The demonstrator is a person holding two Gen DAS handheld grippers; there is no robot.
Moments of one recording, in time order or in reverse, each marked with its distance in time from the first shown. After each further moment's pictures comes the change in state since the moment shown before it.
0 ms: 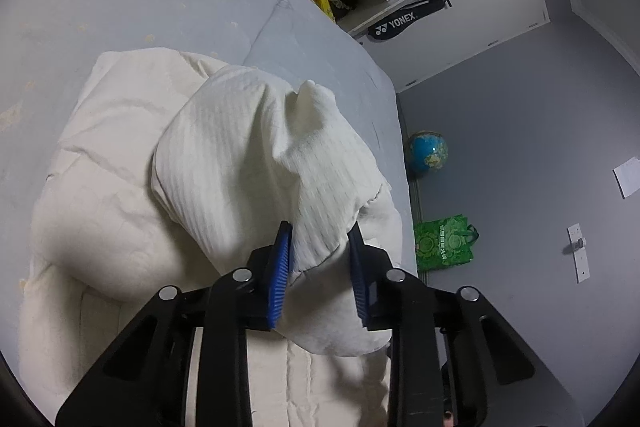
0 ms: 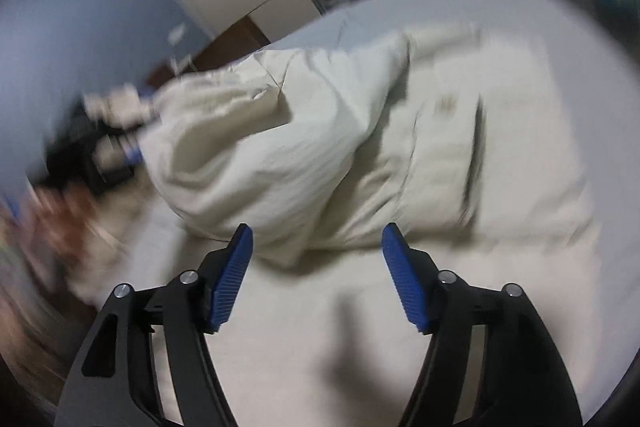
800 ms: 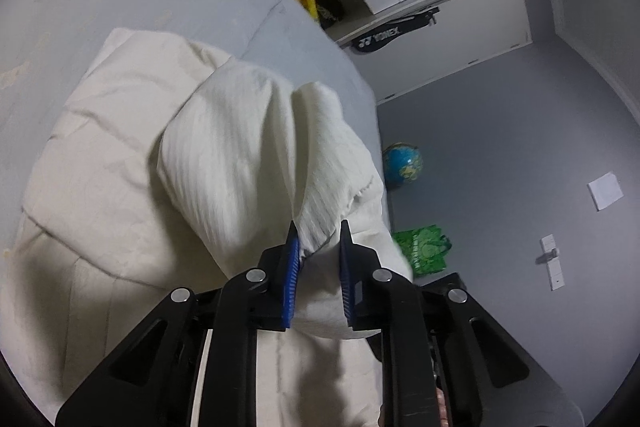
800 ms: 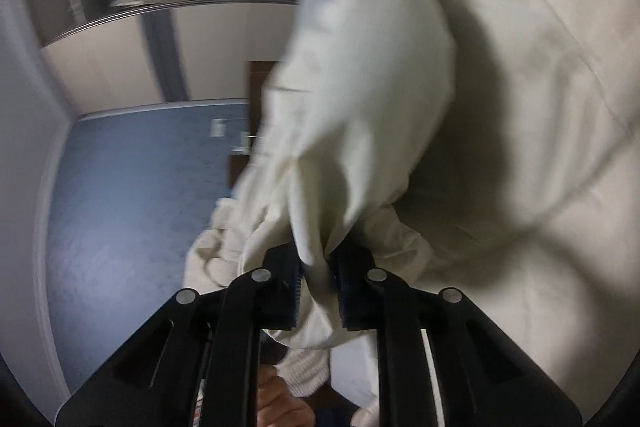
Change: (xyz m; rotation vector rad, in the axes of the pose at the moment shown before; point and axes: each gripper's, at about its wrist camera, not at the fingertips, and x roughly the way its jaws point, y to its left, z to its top) left arm -0.016 0.019 -0.009 -0.047 -0.044 -0.126; right arm 0.080 0.023 0.040 0.642 0.013 0.446
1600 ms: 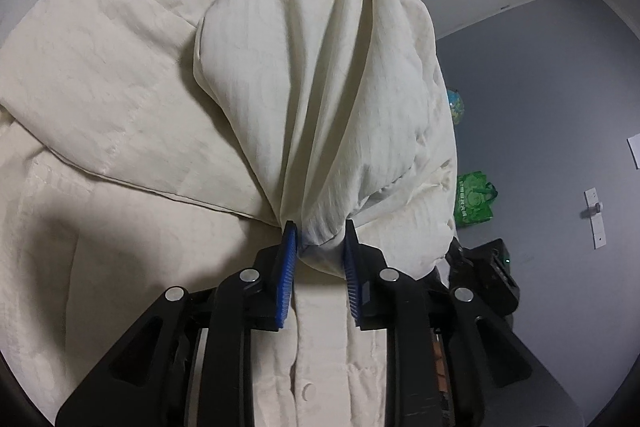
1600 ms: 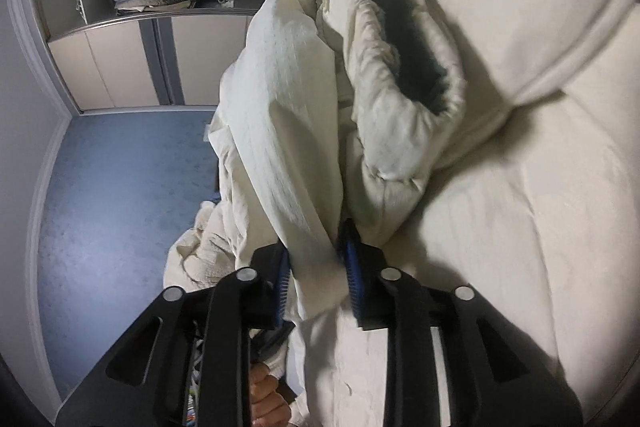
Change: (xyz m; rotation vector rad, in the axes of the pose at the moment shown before) left arm 0.074 0.046 -0.068 0.061 0.181 0.156; right arm -0.052 -0.093 0.022 -0.034 -0.020 -0.060
